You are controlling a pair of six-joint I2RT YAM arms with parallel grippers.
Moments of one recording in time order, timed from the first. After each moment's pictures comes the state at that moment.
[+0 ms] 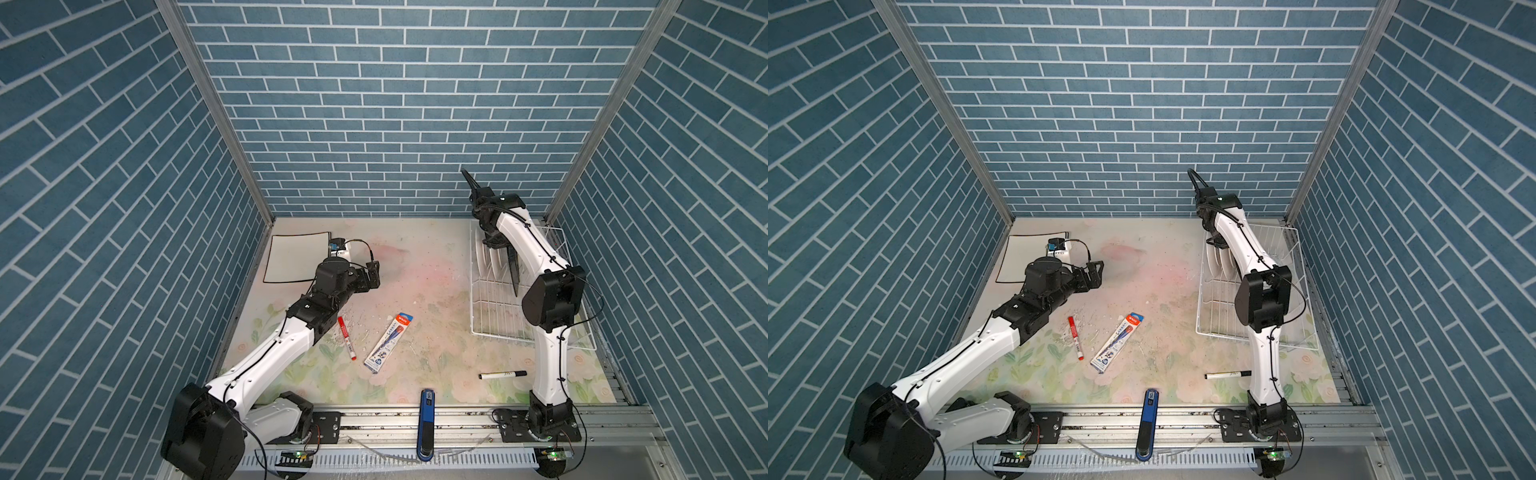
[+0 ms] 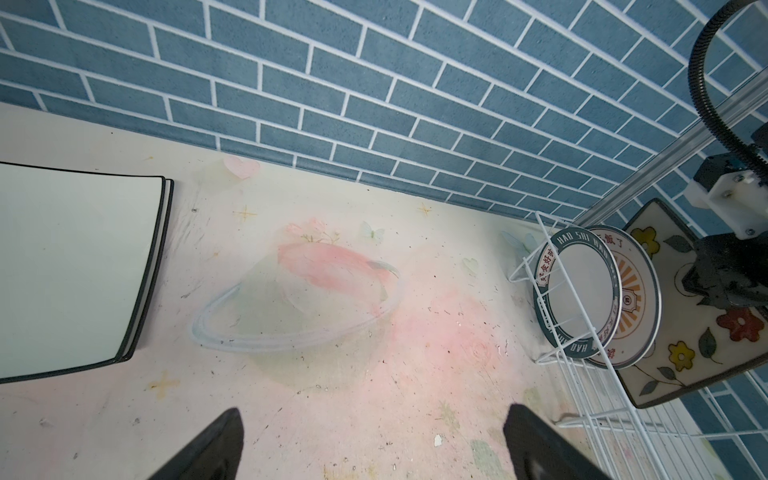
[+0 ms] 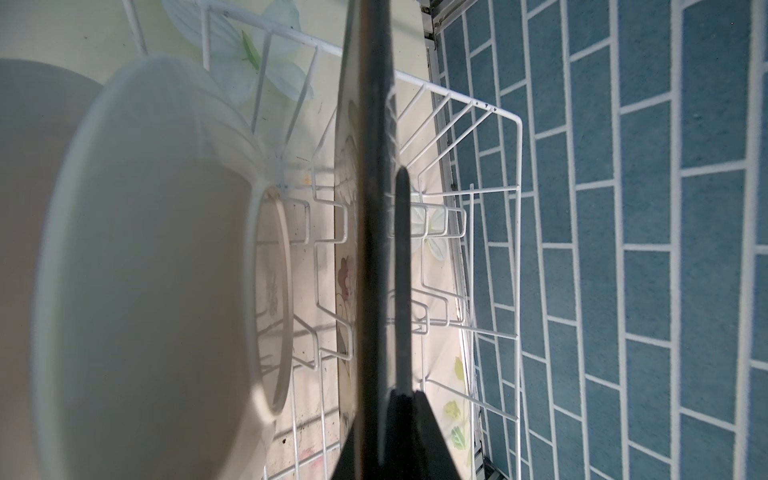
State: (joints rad) left arm -0.46 1.15 0.78 -0.05 -0.11 -0.47; right arm 0.34 2.18 2.22 -1.40 0.72 0.25
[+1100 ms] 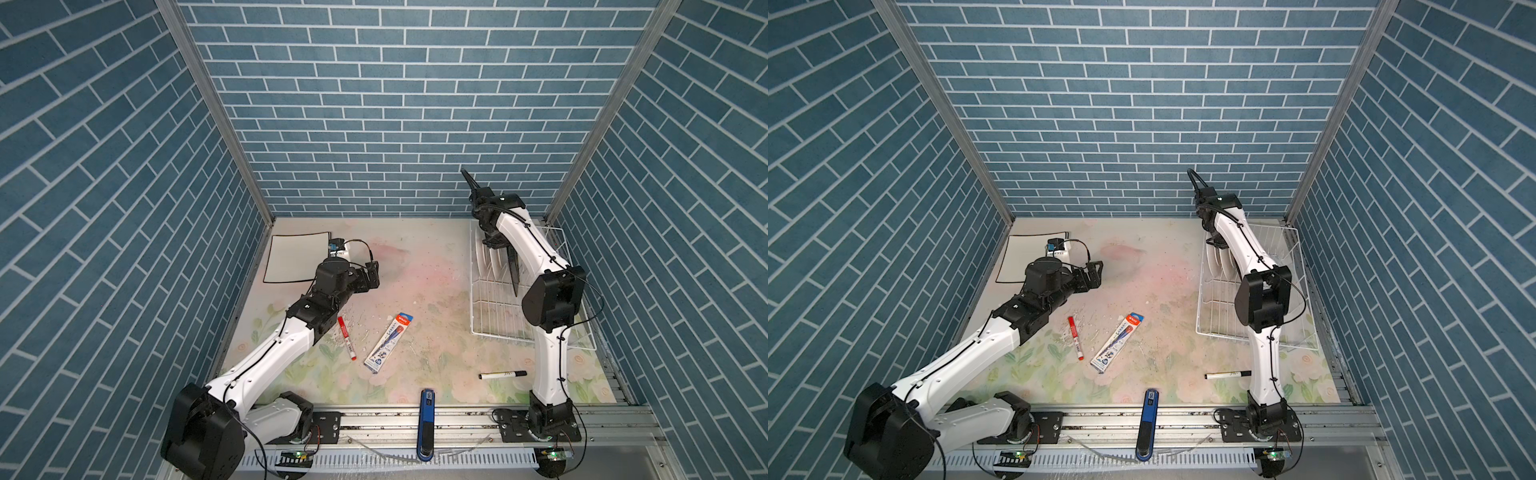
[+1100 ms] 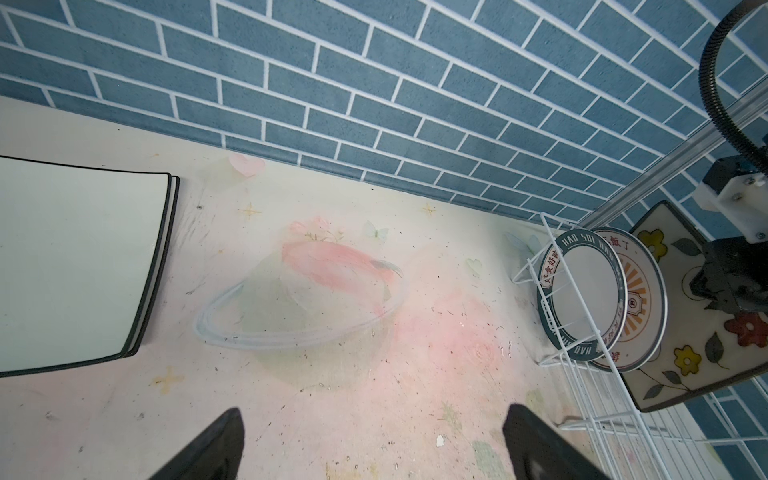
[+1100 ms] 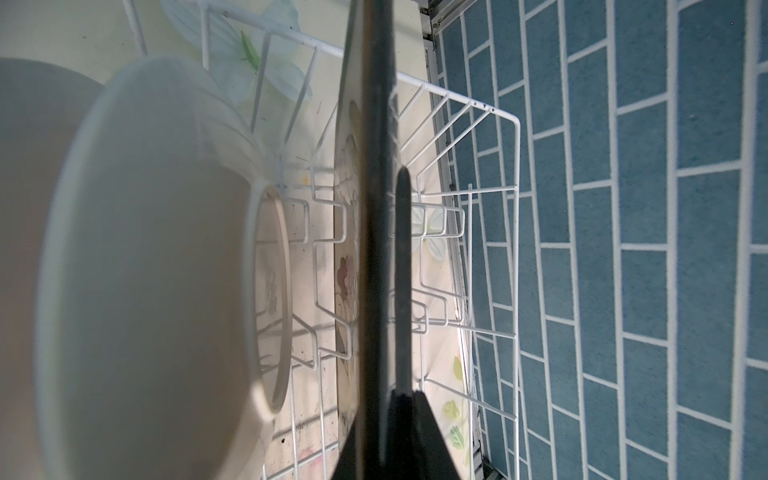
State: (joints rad) left arm -0.46 1.14 0.78 -0.06 -0.12 -0.48; right arm 0.35 2.17 2.22 -1.41 0.73 0.25
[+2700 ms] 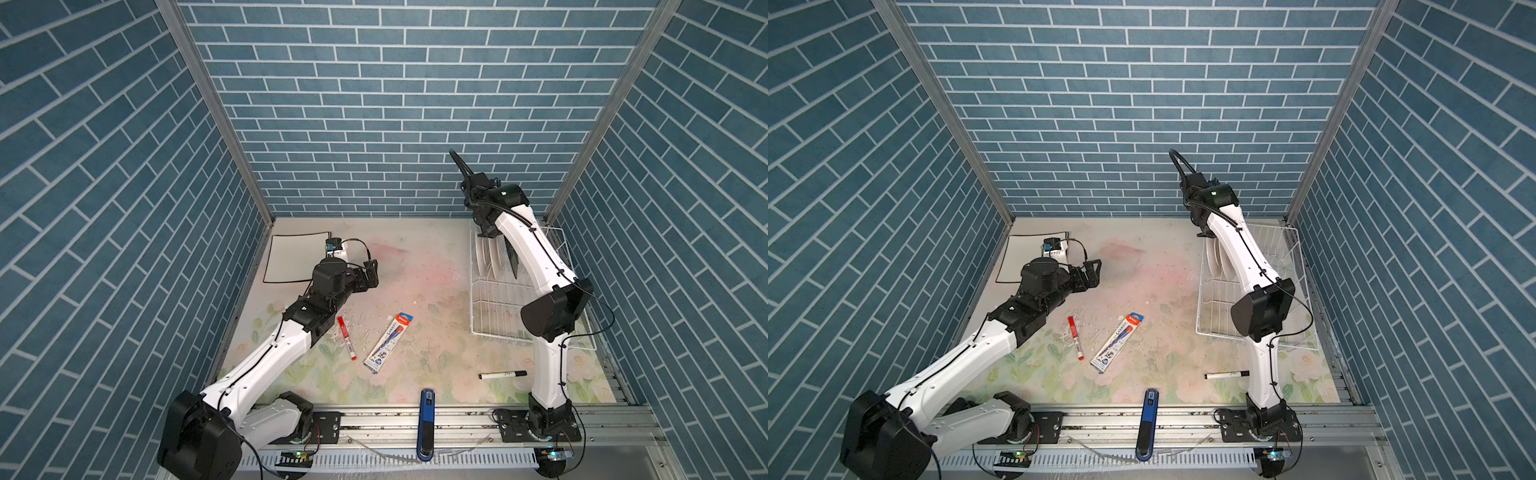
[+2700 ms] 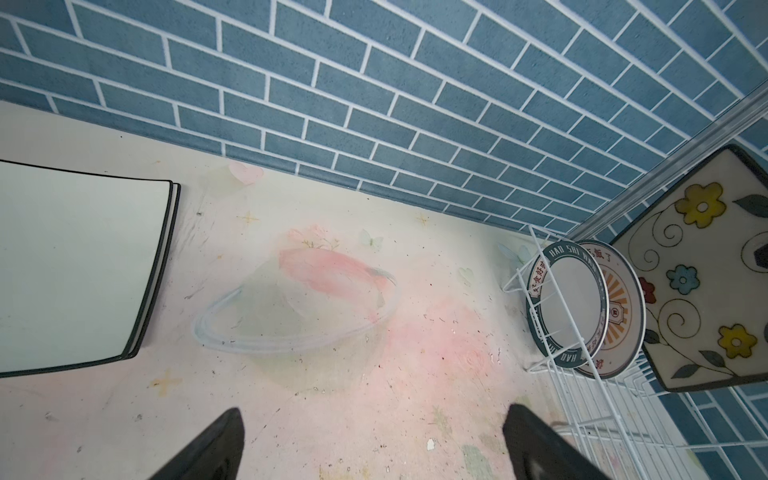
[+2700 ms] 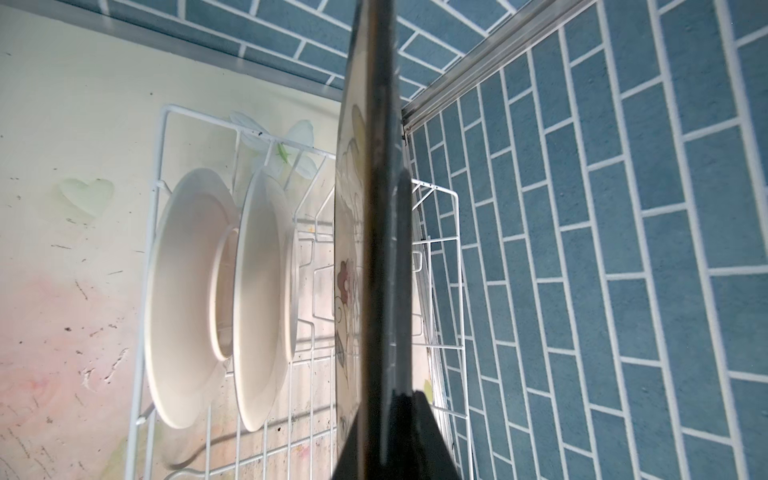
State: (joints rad) left arm -0.46 1.11 0.78 -0.06 -0.12 -0.50; right arm 0.47 2.08 2.38 -1.47 0.84 0.17
